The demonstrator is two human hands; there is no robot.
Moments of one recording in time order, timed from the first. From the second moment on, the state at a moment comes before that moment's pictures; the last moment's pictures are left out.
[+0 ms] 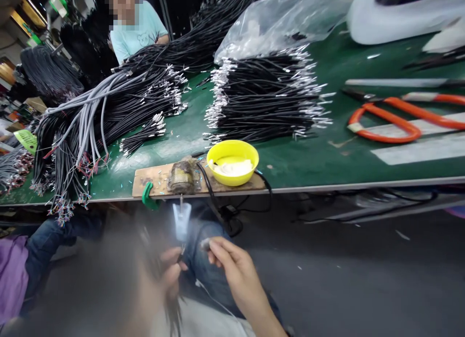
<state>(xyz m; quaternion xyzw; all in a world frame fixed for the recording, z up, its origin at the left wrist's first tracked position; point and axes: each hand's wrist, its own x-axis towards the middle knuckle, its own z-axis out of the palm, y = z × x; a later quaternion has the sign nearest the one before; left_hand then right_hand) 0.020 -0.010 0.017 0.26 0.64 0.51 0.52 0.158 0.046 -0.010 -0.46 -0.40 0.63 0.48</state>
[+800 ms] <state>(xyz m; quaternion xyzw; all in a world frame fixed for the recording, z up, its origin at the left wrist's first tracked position) 0.039 -0.021 0.019 0.25 0.56 0.56 0.56 0.138 0.011 0.016 -0.39 -0.36 0.64 0.55</state>
